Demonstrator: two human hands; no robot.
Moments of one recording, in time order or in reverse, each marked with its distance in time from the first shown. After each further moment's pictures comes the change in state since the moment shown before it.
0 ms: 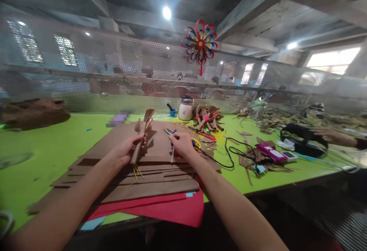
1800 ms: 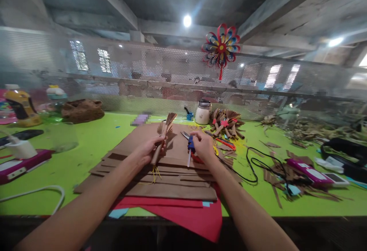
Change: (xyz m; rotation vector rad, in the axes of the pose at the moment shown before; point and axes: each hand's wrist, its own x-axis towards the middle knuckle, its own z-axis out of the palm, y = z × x) left_hand 0.004 -0.011 -0.008 0.044 -0.083 -0.032; right_hand -0.001 0.002 -0.009 0.121 0.121 -0.061
